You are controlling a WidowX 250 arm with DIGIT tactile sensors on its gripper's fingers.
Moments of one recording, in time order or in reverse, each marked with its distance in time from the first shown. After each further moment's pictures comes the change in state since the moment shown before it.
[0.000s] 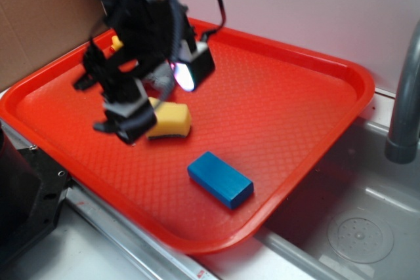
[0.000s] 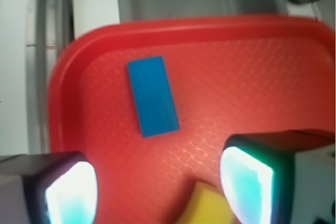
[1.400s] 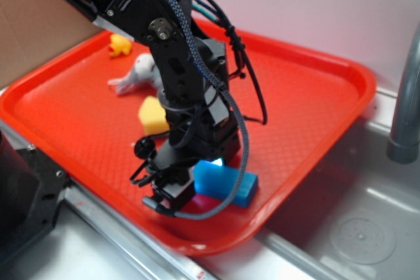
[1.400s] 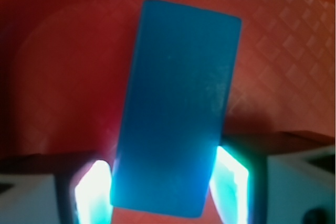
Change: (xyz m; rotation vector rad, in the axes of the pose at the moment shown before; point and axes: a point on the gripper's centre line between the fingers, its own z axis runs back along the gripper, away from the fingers) arm 0.010 -0.007 -0.073 -0.023 0.164 -0.029
